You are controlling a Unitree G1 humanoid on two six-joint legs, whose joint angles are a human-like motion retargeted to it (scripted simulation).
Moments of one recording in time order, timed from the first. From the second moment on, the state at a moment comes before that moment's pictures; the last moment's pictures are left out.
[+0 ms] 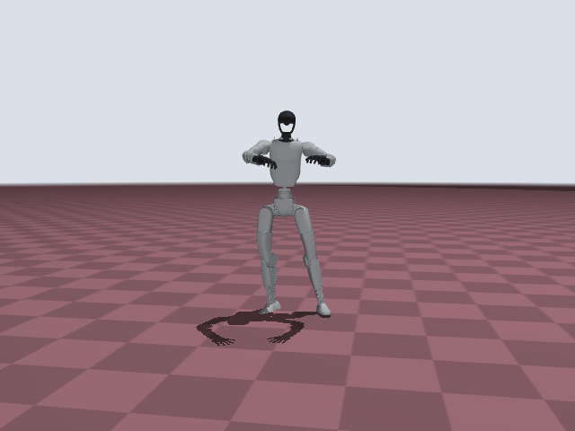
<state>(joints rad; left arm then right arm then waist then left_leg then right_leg) -0.90 0.96 -0.69 0.43 0.31 -0.29 0.22 -1.15 -0.72 0.92 0.63 -0.64 -0.16 -0.15 0.18 -0.04 0.11 0.02 0.28 0.34 -0.03 -0.05 -0.24 0.01 -0.08 -0.53 0.08 -0.04 0.26</state>
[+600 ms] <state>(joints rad) -0.84 1.02 -0.63 0.45 0.34 -0.30 0.24 -0.79 -1.11 0.65 0.59 -0.51 -0.18 -0.24 0.07 -0.02 0.13 0.01 0.29 0.37 -0.02 -0.04 -0.23 -0.01 -0.07 -0.52 0.07 -0.04 0.26</state>
